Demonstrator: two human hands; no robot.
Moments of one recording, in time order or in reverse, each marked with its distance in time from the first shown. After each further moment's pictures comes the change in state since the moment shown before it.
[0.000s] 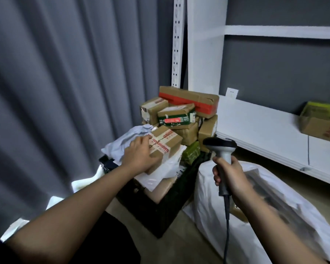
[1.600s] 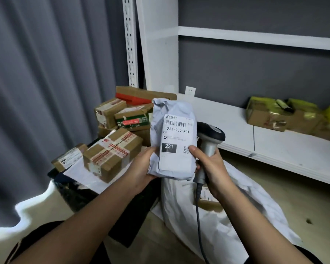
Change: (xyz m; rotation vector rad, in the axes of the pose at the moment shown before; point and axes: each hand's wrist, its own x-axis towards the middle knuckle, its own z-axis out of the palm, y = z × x) left_hand -0.026 0.144 0.021 -1.415 -0.324 -0.526; right_hand 0.000 -0.011 -0.047 0.243 0.063 -0.180
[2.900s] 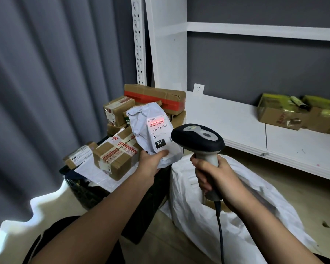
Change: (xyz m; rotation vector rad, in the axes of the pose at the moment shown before) left_hand 0.043 -0.017 -0.020 -0.050 0.128 0.136; right_hand -0.035 -0.014 0.012 -0.181 -0.303 0.100
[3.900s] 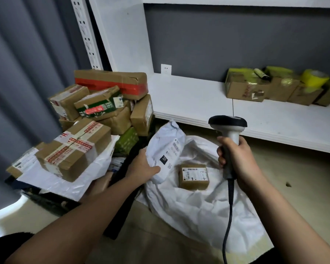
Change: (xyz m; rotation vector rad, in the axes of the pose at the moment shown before) left_hand 0.018 -0.082 0.050 1.062 -0.289 0.248; right_hand -0.012 0.017 -0.129 -0.009 0.592 0.044
